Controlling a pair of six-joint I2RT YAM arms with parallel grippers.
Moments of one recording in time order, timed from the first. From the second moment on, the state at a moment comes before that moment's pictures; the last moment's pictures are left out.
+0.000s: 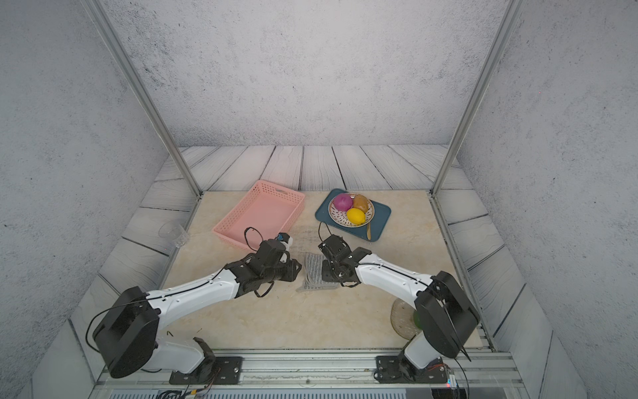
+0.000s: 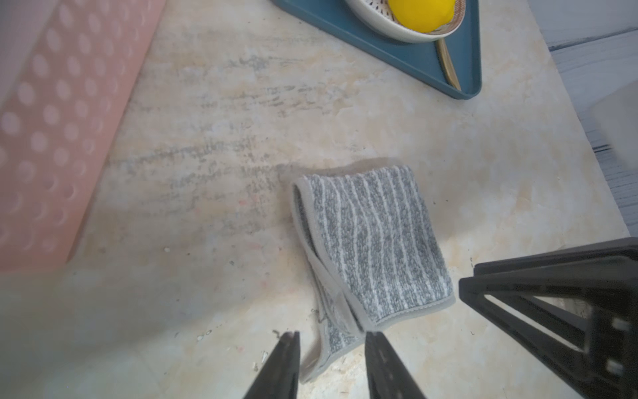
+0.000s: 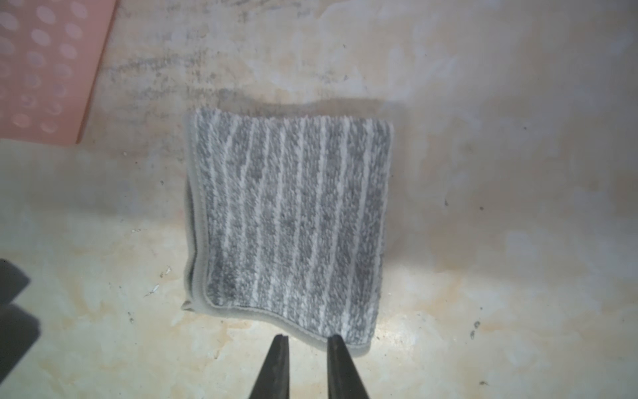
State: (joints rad) left arm -0.77 1.42 0.83 -0.18 0.00 -0.51; right arm 0.76 1.54 1.00 -0.58 0.07 0.70
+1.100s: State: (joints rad) left arm -0.79 1.68 0.81 -0.11 0.09 -0.51; right arm 0.73 1.61 0.86 -0.43 0.06 0.75
